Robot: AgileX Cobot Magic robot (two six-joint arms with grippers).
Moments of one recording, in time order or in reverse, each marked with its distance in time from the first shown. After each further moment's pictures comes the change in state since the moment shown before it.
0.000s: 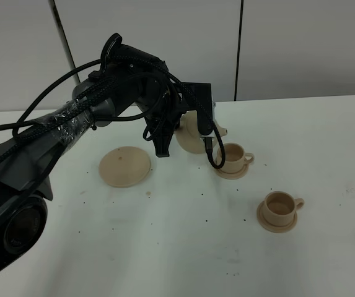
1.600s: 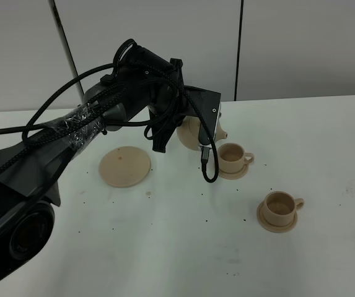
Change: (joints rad) left arm -0.046 0.000 0.000 0.156 -0.052 0.106; right arm 0.000 0.000 0.000 0.000 0.000 0.001
